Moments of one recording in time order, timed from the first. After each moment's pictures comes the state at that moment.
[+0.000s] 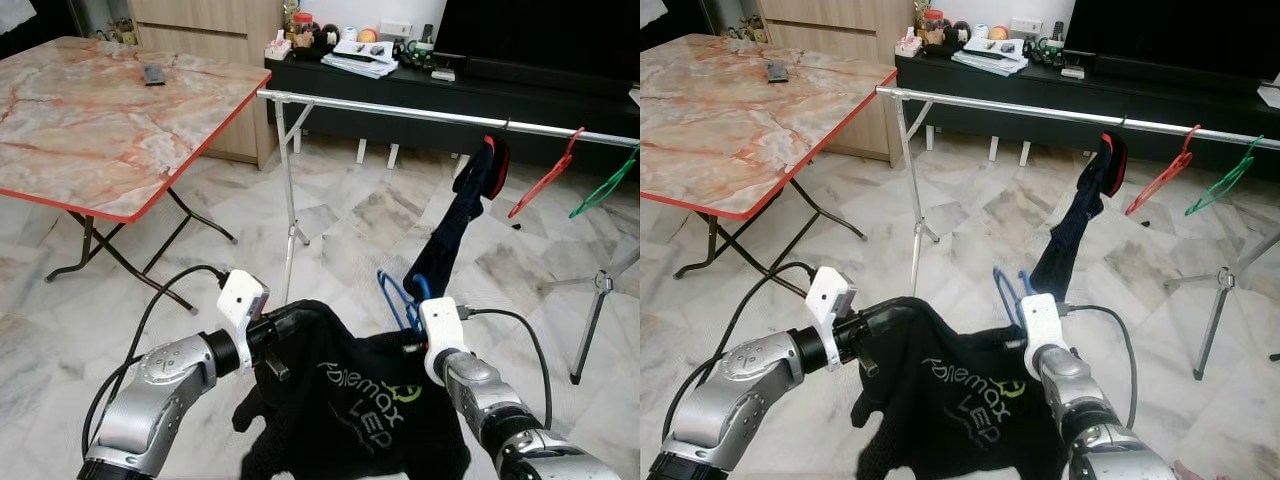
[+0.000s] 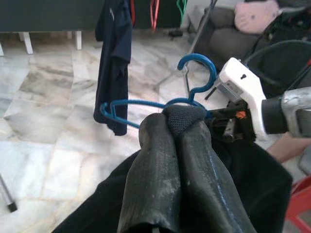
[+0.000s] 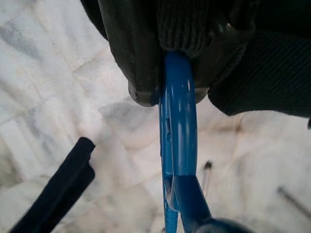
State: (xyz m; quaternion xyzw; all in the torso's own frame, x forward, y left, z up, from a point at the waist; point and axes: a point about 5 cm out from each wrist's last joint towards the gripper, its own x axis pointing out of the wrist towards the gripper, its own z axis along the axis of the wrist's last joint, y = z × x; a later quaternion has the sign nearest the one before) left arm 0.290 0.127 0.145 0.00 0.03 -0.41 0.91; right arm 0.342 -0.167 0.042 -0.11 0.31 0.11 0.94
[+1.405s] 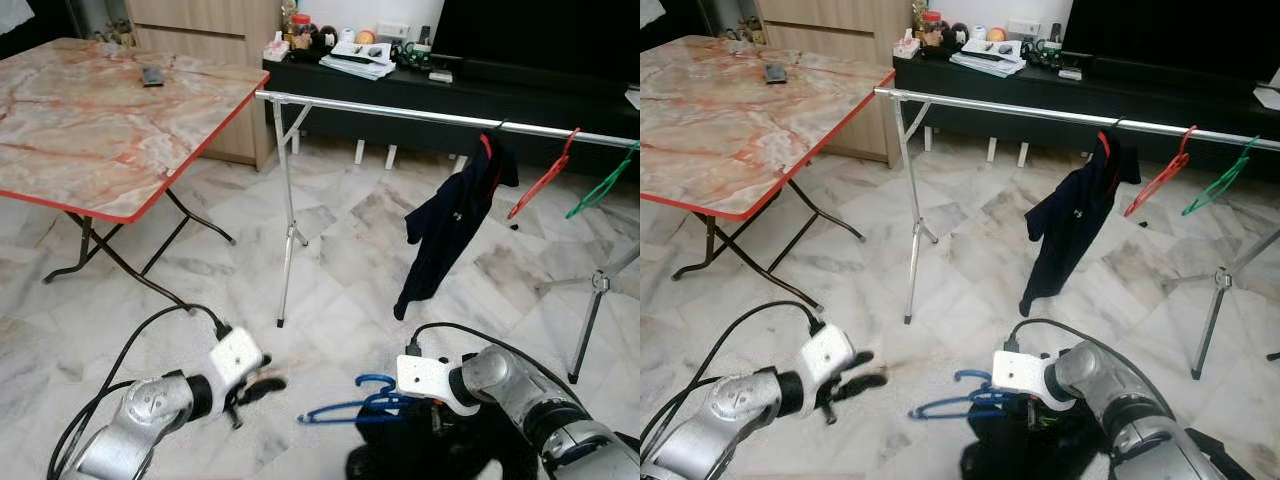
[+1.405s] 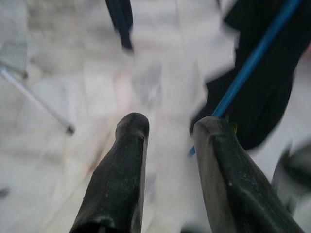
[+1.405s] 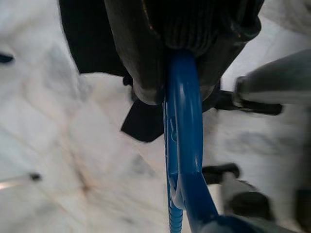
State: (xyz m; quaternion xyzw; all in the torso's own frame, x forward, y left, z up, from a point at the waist) left arm 0.268 0.163 0.077 0.23 0.17 -0.42 0.86; right arm 0.320 -0.179 0.060 -0.39 0.33 0.56 0.65
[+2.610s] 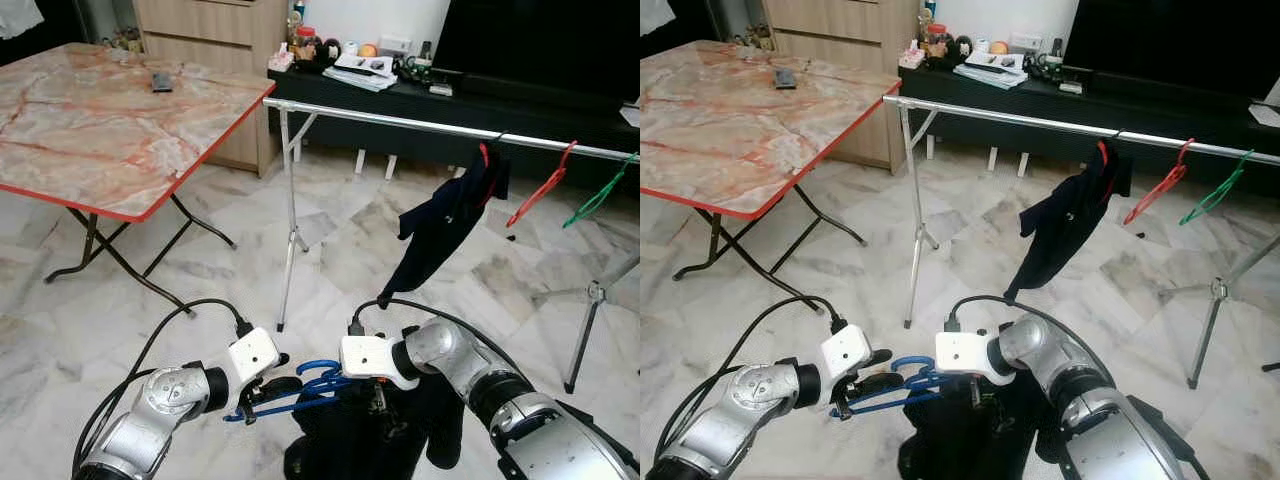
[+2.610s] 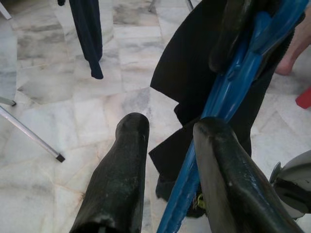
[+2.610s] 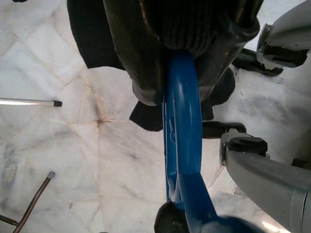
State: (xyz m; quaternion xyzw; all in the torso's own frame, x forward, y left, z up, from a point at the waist) left arm 0.284 0.141 0.088 0.21 0.12 -0.46 0.86; right arm 0.338 -0.103 0.087 -0.39 0.22 0.62 0.64
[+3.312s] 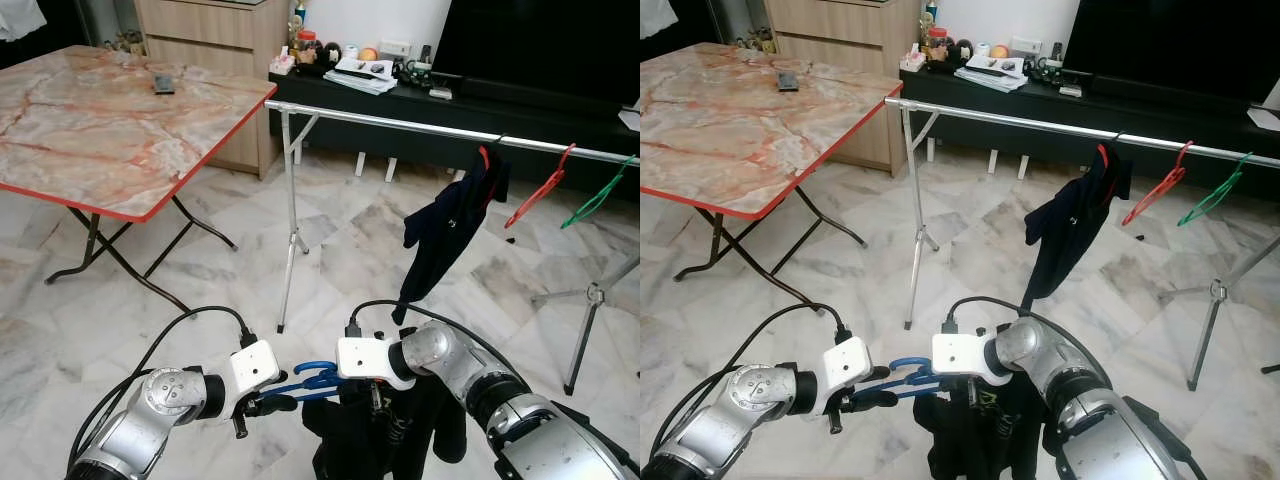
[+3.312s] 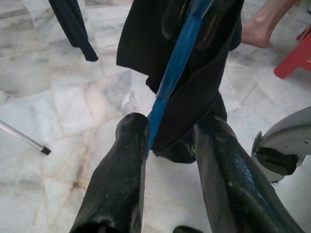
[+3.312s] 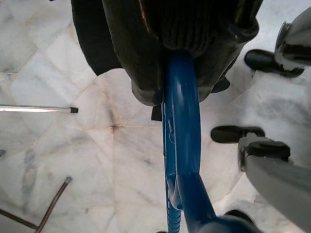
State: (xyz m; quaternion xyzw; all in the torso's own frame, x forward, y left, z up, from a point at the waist) left arm 0.280 0.144 0.083 0.24 0.16 -0.50 0.82; right arm 0.340 -0.100 0.083 -0.41 0.21 0.59 0.66
